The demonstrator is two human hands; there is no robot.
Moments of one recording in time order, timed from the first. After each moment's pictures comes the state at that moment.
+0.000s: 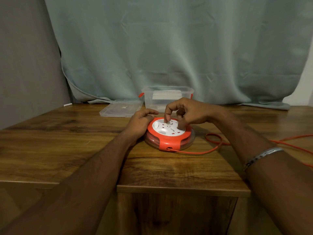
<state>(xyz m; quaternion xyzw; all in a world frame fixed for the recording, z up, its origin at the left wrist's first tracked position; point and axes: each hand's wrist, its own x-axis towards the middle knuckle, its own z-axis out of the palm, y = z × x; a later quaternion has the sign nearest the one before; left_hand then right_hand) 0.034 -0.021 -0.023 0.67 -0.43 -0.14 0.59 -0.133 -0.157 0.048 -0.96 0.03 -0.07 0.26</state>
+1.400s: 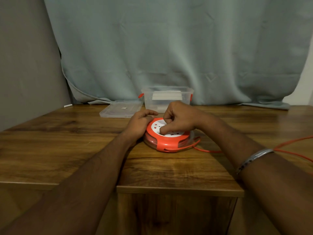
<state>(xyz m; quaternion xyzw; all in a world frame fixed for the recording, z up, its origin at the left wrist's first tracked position) 0.034 -0.024 -0.024 0.65 -0.43 -0.14 0.60 -0.118 -0.133 0.033 -0.98 0.07 -0.15 0.14</state>
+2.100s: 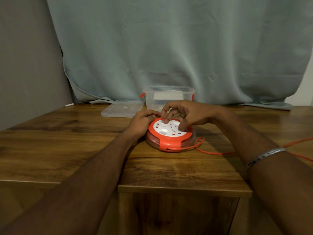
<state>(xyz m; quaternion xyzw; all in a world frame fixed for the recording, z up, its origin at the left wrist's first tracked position) 0.037 -0.022 -0.024 0.65 -0.44 -0.15 0.60 -0.129 -0.160 0.046 -0.95 0.05 -0.05 0.30</state>
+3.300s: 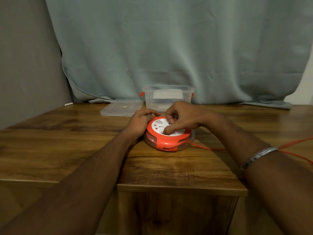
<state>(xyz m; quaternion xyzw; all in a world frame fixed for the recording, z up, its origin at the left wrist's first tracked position) 0.034 -0.025 -0.024 0.63 -0.42 -0.17 0.62 -0.121 -0.140 0.035 -0.98 0.09 -0.13 0.15</state>
